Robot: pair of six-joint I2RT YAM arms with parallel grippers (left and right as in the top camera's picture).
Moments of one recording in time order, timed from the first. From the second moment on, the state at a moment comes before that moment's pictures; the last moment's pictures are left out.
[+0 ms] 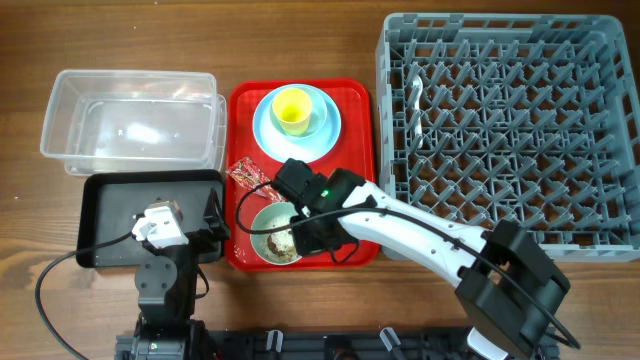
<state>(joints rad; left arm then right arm) -0.03 0.16 0.01 -0.06 -0.09 -0.24 0.92 1.80 1.23 -0.89 -0.20 0.68</state>
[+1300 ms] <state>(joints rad) -0.03 0.16 0.01 -0.06 -0.09 -0.24 0.91 1.80 1.19 -0.79 -0.23 0.68</state>
